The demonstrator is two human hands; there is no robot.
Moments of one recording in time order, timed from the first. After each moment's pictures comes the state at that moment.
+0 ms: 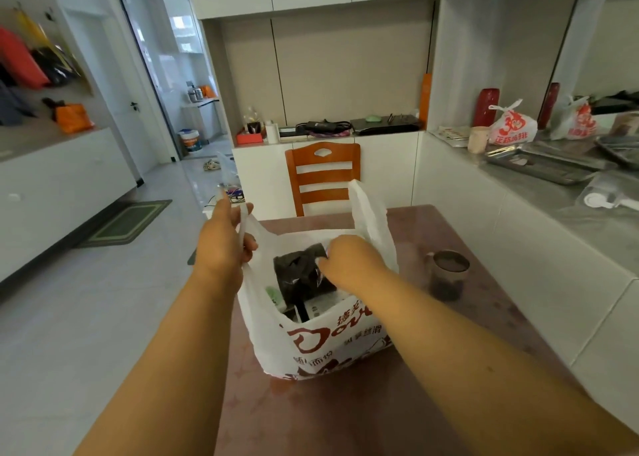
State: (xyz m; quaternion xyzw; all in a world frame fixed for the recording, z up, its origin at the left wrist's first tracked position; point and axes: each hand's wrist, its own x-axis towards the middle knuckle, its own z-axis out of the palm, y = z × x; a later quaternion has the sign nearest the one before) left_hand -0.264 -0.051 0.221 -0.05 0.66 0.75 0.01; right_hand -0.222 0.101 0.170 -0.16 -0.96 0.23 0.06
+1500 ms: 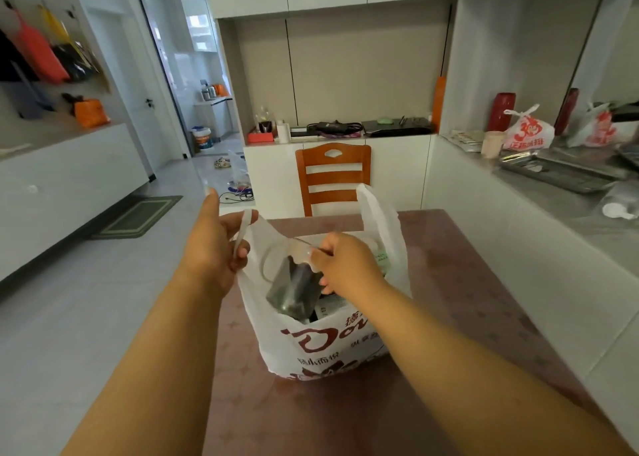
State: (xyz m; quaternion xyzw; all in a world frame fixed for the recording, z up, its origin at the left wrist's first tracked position) left_hand -0.253 -0.075 0.233 -0.05 0.64 0.76 0.10; right_hand -0.205 0.078 0.182 -0.12 -0.88 0.46 0.10
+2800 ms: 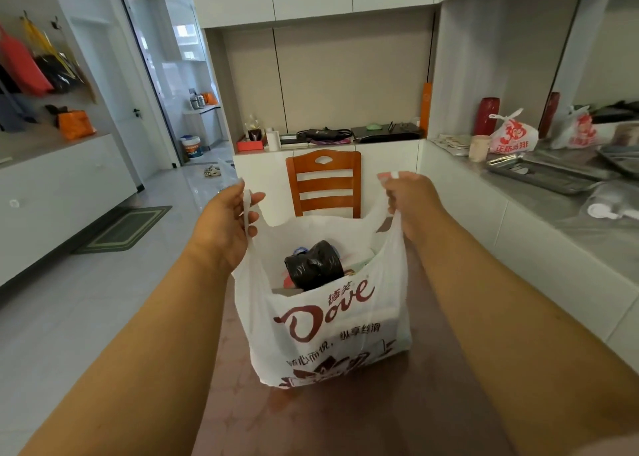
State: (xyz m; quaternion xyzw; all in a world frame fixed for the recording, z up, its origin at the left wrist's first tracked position) left_hand -0.307 -0.046 0.241 0.04 0.59 0.80 0.11; right_hand -0.240 0.191 0.240 -0.29 -0.67 0.64 0.25
